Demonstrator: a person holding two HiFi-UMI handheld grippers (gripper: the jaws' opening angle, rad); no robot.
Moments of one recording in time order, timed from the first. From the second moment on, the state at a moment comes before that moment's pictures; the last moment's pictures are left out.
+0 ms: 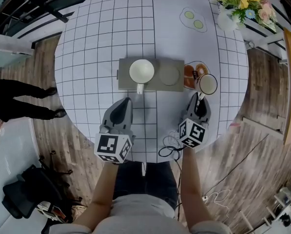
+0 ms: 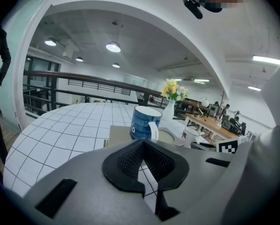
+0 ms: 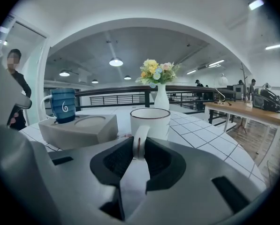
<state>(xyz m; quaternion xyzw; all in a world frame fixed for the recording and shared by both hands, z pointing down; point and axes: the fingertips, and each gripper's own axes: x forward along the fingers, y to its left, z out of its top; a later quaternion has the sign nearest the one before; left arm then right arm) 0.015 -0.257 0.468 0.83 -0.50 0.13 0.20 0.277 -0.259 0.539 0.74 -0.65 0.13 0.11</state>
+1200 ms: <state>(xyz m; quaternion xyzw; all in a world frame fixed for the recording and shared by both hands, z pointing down) 0.027 -0.256 0.405 0.86 -0.49 0.09 0.13 0.208 -0.179 0.416 0.74 -0.66 0.13 -0.01</state>
